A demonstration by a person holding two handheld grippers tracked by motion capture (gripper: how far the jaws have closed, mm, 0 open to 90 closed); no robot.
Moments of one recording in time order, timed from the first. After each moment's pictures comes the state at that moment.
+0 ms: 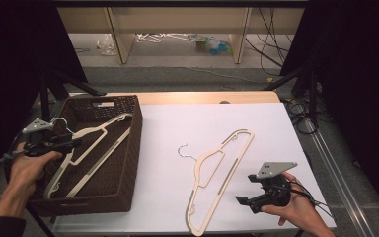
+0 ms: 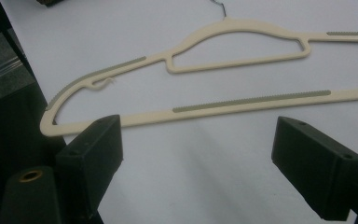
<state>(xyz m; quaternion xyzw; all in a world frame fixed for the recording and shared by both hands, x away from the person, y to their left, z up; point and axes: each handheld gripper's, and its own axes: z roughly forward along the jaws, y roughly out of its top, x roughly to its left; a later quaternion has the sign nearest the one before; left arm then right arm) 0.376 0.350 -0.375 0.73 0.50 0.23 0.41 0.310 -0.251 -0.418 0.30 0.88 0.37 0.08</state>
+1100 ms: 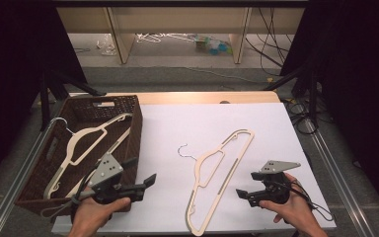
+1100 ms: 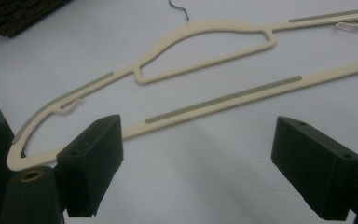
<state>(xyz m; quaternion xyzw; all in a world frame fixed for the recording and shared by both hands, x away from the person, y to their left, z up) 0.282 0.167 -0.379 0.75 0.35 0.21 0.52 0.317 -0.257 -0.431 0.38 0.84 0.38 0.09</state>
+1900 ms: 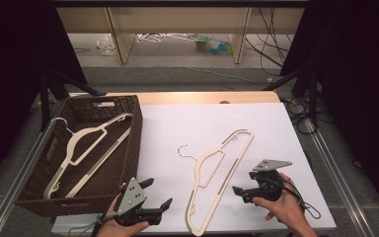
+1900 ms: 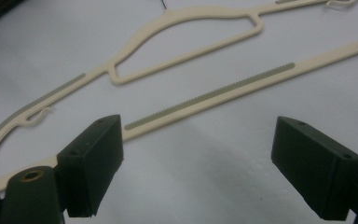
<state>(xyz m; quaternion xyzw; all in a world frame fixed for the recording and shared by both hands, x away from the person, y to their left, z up) 0.260 0.135 -0.438 0.79 0.31 0.21 0.49 0.326 -0.243 -0.445 0.43 0.82 0.36 0.10</state>
